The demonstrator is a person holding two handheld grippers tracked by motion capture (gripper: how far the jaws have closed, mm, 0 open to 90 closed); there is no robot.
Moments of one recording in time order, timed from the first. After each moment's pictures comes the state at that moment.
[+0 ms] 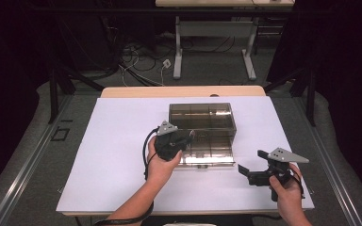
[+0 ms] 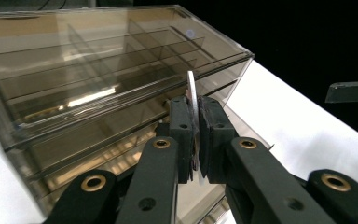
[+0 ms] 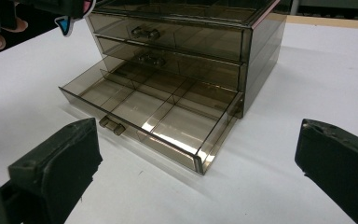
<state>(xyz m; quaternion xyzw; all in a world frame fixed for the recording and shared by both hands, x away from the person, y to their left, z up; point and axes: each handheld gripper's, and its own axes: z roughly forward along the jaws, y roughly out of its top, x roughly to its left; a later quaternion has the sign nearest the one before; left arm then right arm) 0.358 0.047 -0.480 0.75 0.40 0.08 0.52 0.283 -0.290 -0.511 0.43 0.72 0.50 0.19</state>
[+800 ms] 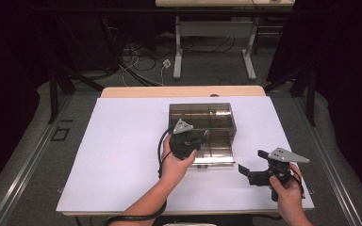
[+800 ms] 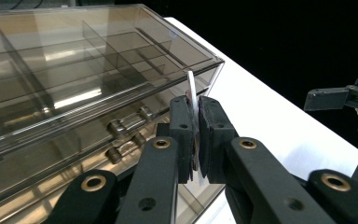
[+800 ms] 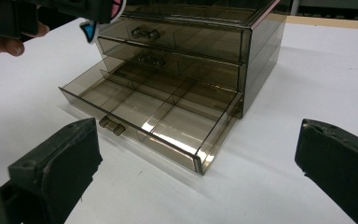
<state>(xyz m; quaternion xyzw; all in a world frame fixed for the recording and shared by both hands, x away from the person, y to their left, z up) 0.362 0.007 -0.480 0.76 0.38 0.07 0.52 0.284 -0.291 -0.511 0.43 0.72 0.50 0.20</state>
